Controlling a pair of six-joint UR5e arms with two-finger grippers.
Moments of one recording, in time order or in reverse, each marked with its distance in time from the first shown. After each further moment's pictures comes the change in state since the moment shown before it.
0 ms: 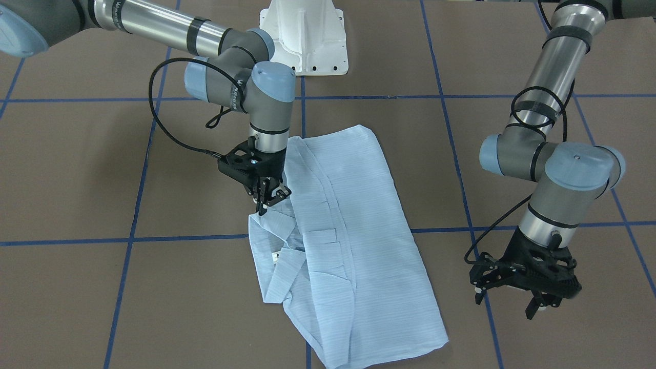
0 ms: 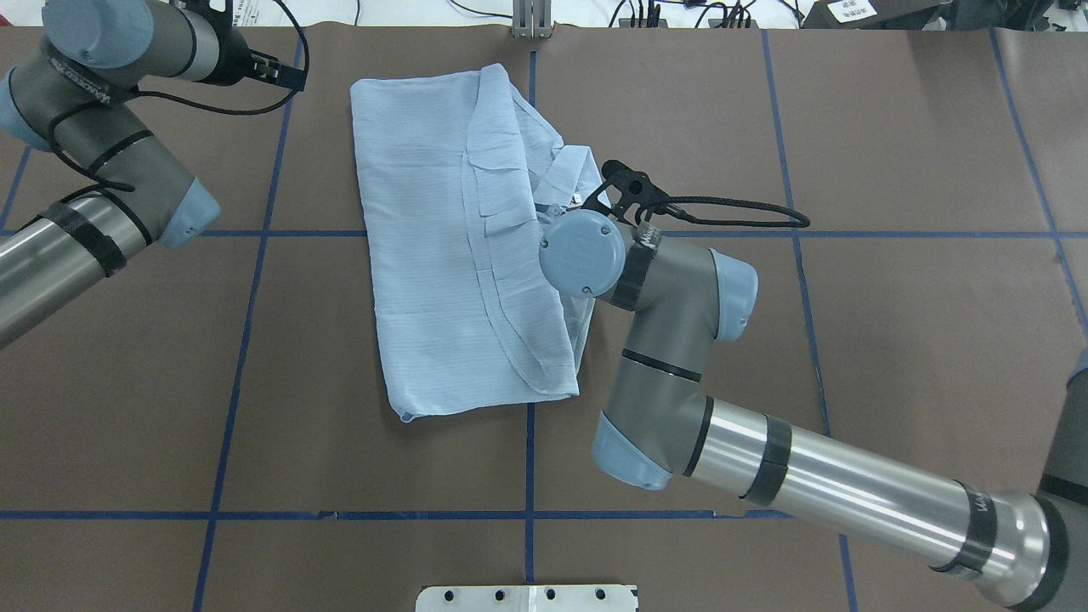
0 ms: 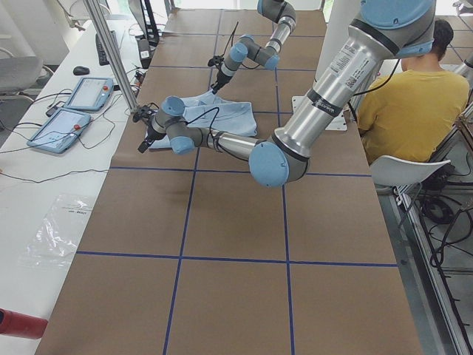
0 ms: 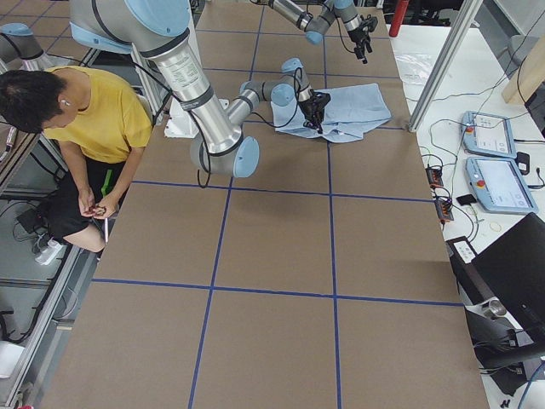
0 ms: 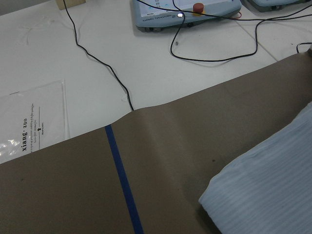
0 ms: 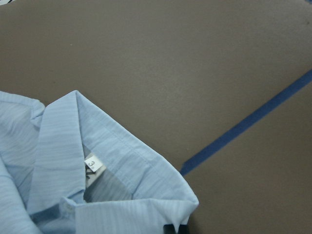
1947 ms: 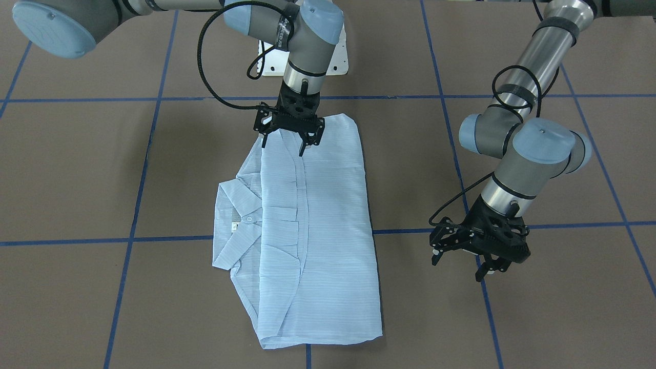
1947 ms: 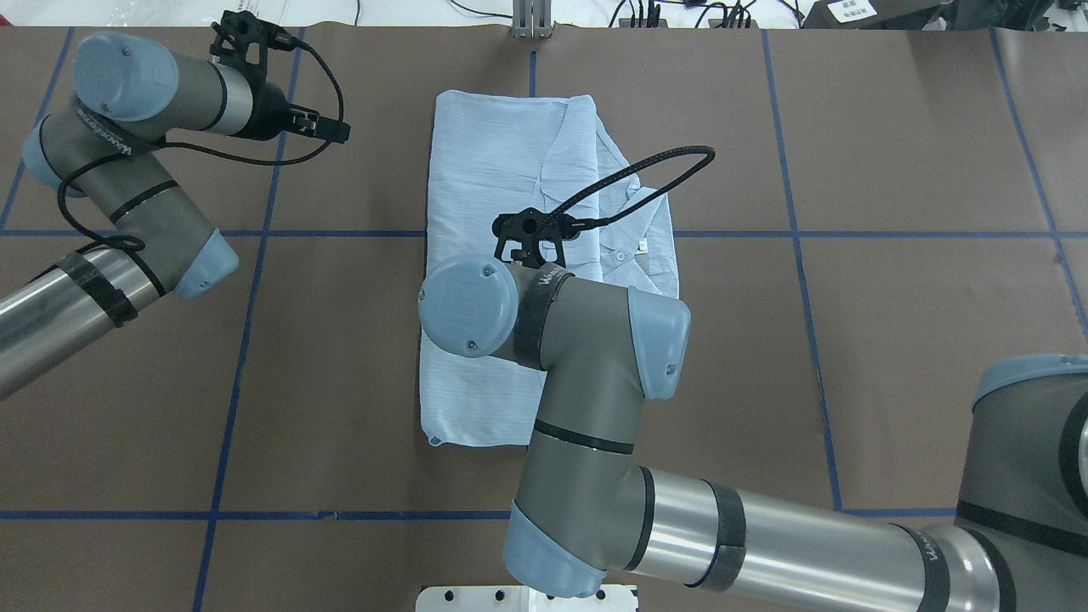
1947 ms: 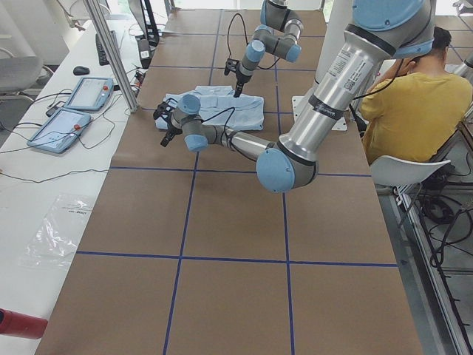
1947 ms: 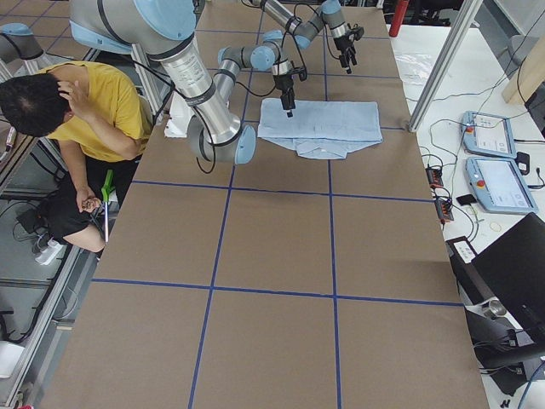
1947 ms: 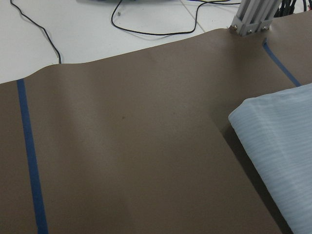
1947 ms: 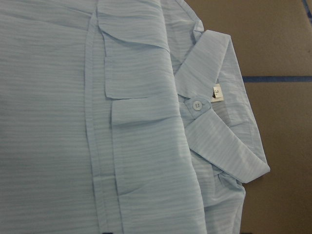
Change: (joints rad) left arm 0.080 0.070 -0.132 -0.004 -0.072 -0.109; right arm -0.089 0.195 0.081 -0.418 0.071 -0.481
